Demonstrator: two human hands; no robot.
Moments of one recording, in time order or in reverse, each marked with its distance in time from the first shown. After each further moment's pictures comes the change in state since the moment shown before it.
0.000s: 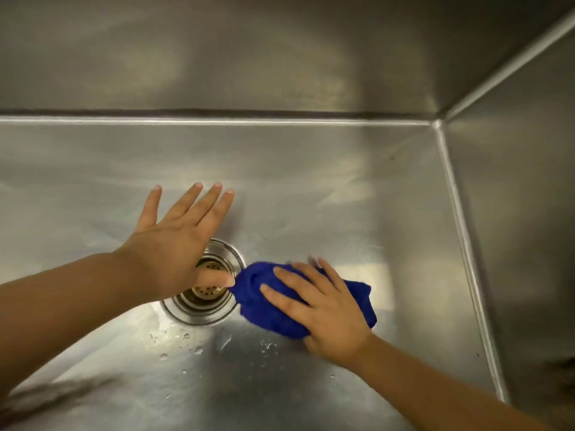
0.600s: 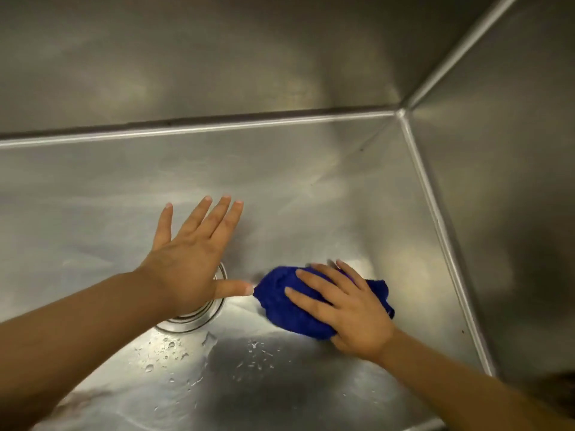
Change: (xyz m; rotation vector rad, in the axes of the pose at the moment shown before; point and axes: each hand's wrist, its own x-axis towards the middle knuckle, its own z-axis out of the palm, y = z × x) left_hand 0.003 0.044 -0.006 -0.040 0.027 0.075; right_hand -0.047 0.029 -0.008 -0.026 0.026 0.047
